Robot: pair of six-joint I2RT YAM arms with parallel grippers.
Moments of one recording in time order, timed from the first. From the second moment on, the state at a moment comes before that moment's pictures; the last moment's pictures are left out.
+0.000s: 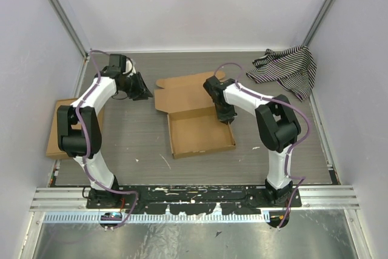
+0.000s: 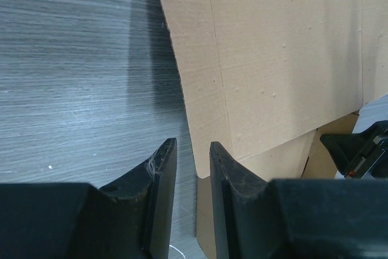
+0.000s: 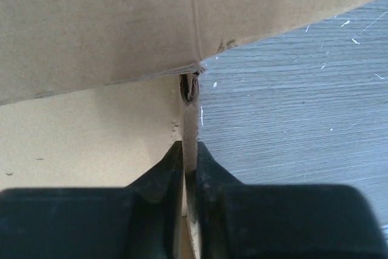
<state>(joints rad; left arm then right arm) -0.10 1.80 1.37 -0.58 0.40 -0.48 0.54 1.96 1.42 -0.91 0.30 0.40</state>
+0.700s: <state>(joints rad) -0.10 1.80 1.43 -0.60 0.39 -0.48 0.54 1.83 1.28 -0.95 0.25 0.42</state>
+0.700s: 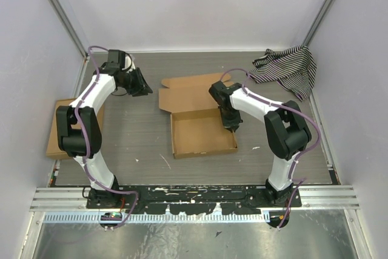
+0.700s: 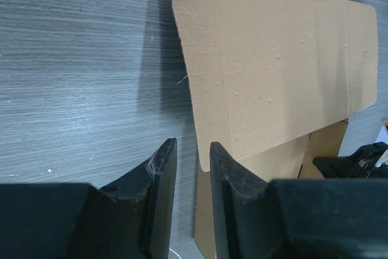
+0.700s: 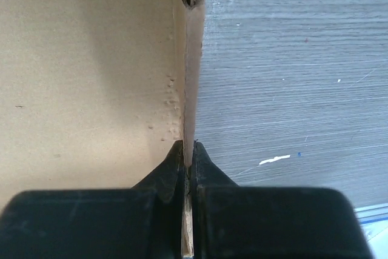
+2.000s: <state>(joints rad) -0.10 1.89 1.57 -0.72 0.39 -0.43 0.30 1.88 1.54 -0.89 0.06 0.42</state>
